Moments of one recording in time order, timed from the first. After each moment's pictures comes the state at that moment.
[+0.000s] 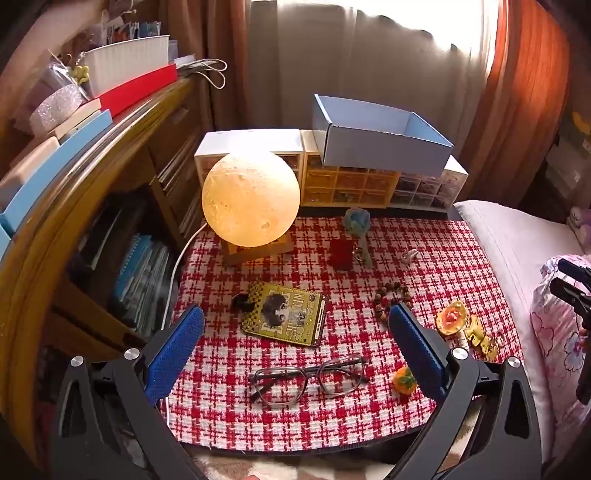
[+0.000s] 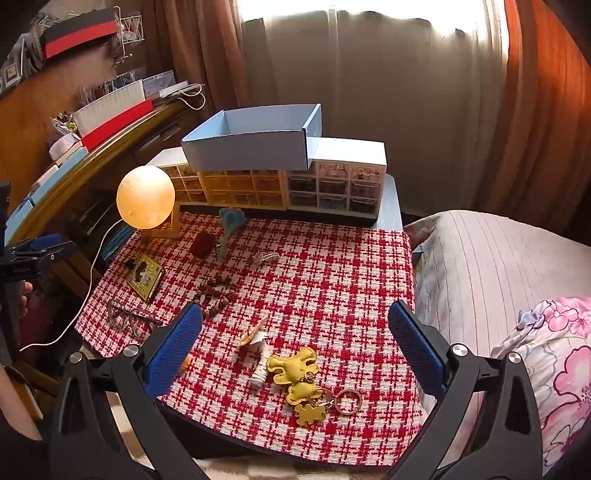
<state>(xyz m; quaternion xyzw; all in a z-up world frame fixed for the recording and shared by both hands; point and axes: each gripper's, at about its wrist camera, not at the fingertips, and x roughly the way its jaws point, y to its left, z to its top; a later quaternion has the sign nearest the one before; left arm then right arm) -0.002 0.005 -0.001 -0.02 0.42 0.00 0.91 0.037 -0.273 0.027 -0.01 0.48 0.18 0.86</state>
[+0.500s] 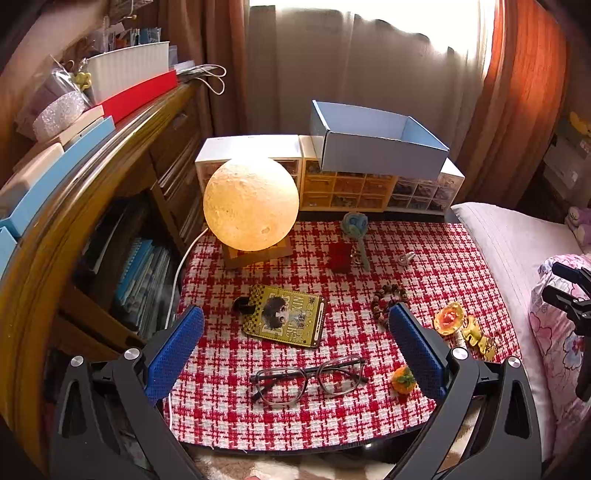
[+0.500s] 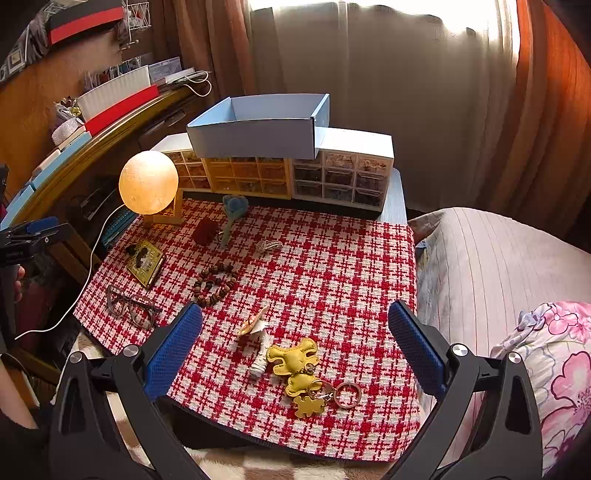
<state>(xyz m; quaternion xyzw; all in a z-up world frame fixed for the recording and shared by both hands) -0.004 0.002 0.010 -0.02 0.41 -0.01 0.91 0.037 -0.271 0.023 -0.03 0.50 0.19 0.85</state>
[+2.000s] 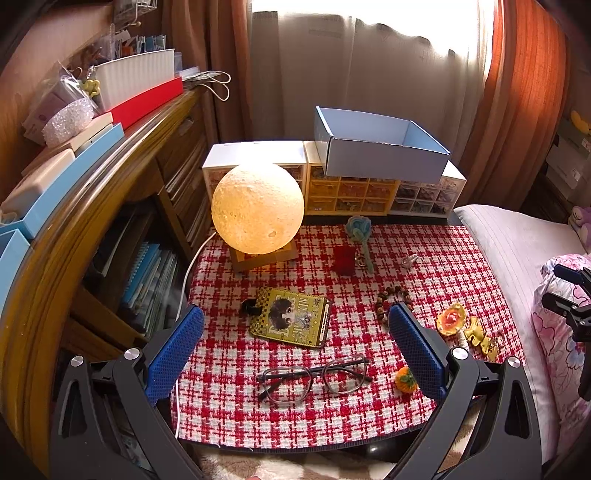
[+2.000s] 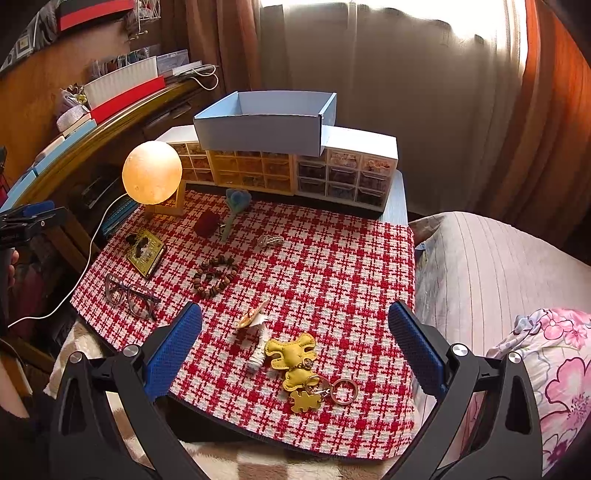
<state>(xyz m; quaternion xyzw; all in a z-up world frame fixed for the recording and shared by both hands) -0.009 0.007 0.013 -0.01 0.41 0.00 0.91 0.034 -0.267 0.023 -0.05 0.50 0.19 0.84</state>
